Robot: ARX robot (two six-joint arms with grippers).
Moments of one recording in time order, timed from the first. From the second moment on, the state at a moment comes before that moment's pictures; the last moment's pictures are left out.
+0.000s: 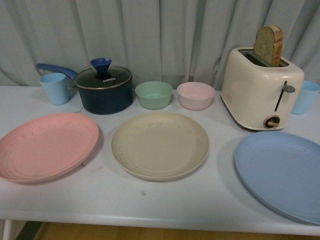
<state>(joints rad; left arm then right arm) -0.05 0.41 0.19 -0.03 -0.18 -0.08 0.00 0.00 0.01 0.00 0.00 0.00</state>
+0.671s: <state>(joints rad) 0.13 1.90 1.08 0.18 0.05 -0.04 0.00 0.00 0.01 0.00 0.00 0.00</state>
